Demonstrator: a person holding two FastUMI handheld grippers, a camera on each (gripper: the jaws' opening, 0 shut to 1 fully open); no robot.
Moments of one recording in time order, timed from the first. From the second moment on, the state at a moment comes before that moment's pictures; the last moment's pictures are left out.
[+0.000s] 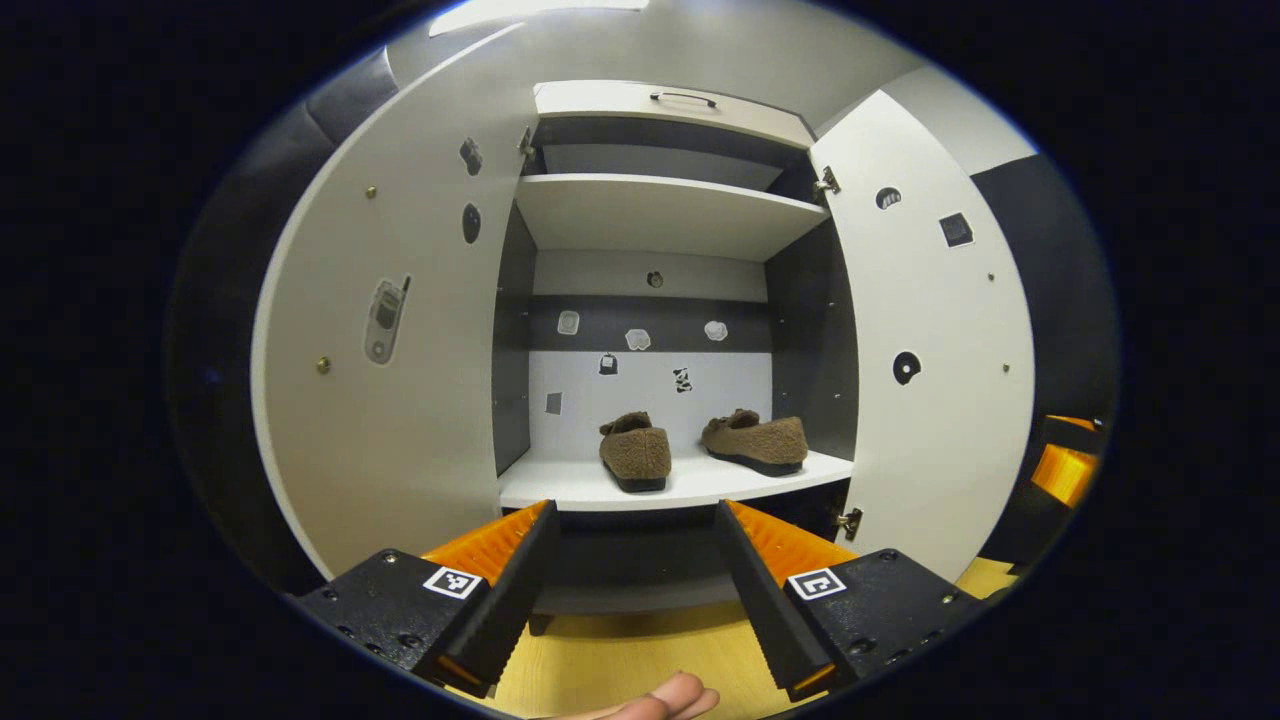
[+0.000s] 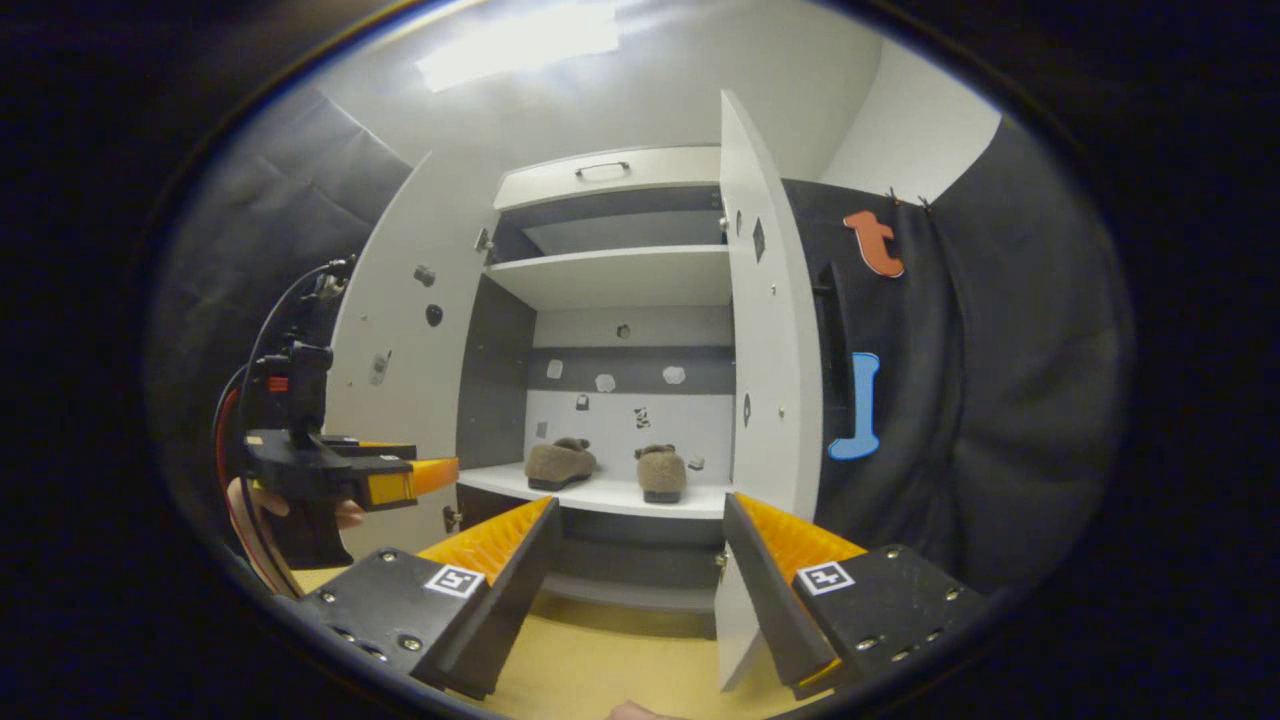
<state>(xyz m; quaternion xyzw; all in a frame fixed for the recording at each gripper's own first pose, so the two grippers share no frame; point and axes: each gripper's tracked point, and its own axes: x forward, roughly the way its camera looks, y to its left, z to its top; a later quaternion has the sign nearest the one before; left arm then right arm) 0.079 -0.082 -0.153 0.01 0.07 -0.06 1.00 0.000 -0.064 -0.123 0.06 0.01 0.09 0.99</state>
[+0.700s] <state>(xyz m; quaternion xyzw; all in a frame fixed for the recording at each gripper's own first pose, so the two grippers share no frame) -0.012 -0.041 -0.152 -0.03 0.08 -0.06 0.99 0.061 -0.298 -0.143 0.02 0.09 0.04 0.99</state>
